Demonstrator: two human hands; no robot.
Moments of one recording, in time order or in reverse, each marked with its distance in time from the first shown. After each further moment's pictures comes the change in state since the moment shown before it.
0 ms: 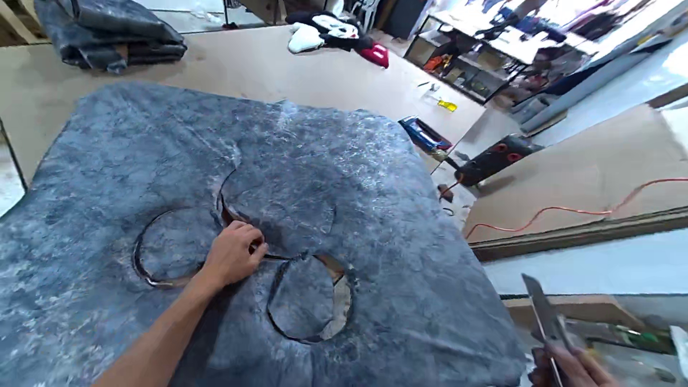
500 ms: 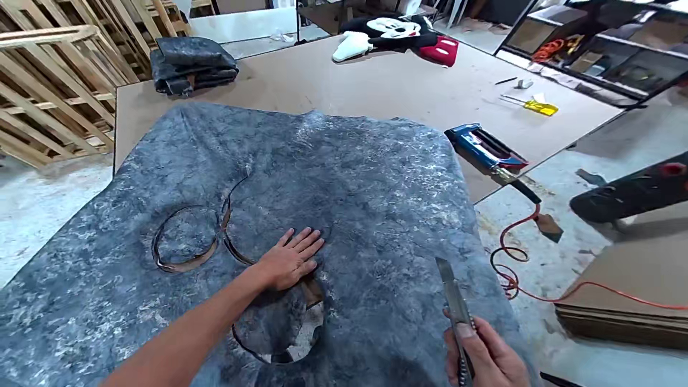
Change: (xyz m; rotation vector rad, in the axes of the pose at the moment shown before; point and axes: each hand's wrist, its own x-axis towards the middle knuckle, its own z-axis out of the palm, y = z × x) left_hand 0.069 0.103 0.085 0.180 -0.529 0.045; right_hand 0.112 -0.011 0.080 0.278 -0.561 -0.170
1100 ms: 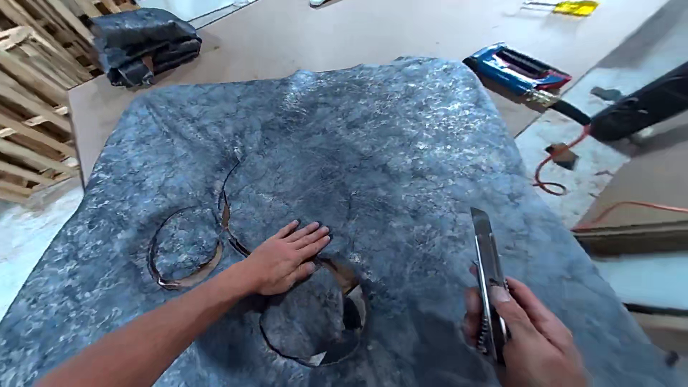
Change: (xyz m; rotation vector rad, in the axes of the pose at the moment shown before) left_hand -0.035 -0.051 -0.005 0.134 -0.007 0.337; right_hand -0.011 0.005 0.084 0.097 0.202 0.060
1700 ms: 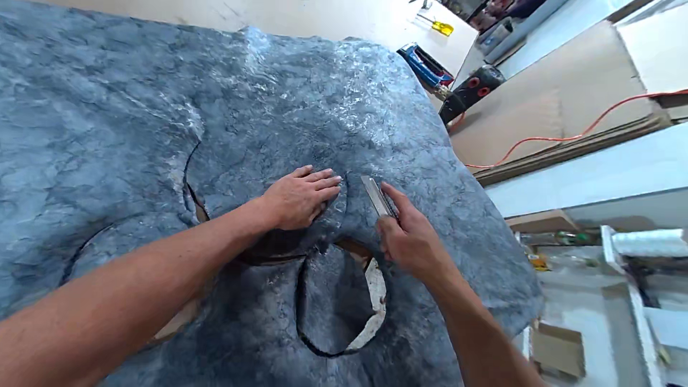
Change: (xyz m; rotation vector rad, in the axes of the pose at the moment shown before) left_hand 0.075 -0.082 -0.024 0.084 0.213 0.375; right_hand 0.035 -0.027 0.167 -0.807 0.047 0.113
